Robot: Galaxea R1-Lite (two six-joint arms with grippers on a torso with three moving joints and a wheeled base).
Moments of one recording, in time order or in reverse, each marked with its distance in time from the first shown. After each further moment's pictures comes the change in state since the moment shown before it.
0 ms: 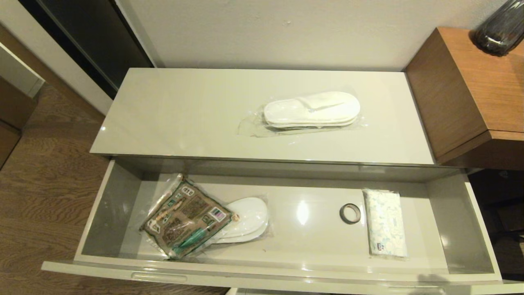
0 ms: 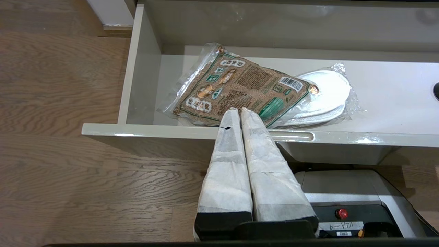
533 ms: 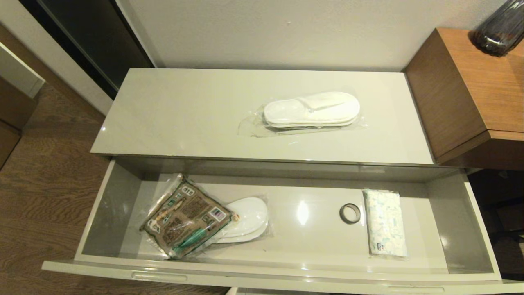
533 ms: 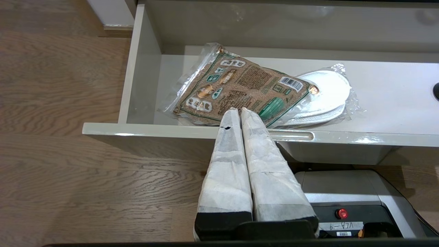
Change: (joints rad) left arm 0.000 0.000 0.000 0.000 0.000 0.000; right arm -0.191 -0.460 0.186 0.080 0.343 -0.330
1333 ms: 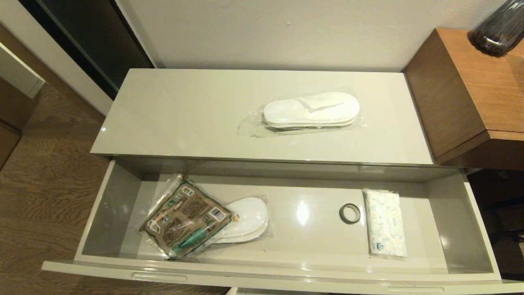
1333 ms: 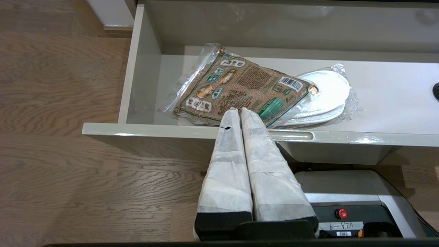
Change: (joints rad) left arm 0.000 0.000 0.000 0.000 0.000 0.000; right arm -0.028 -0.333 0.448 -0.548 -0.061 -0.382
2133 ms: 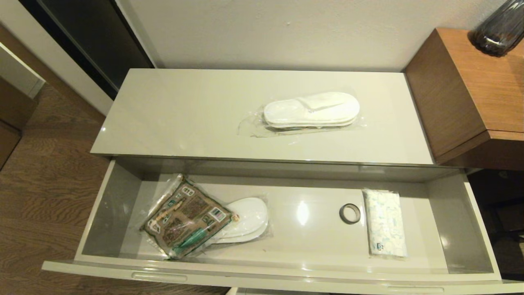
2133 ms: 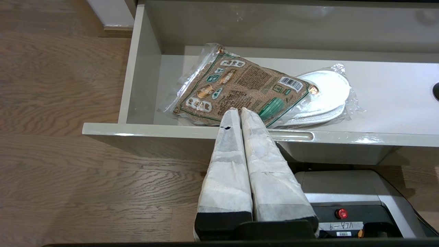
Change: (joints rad) left arm 0.000 0.000 0.000 0.000 0.000 0.000; right arm 0.000 0.002 0.091 -0.071 -0.169 -0.023
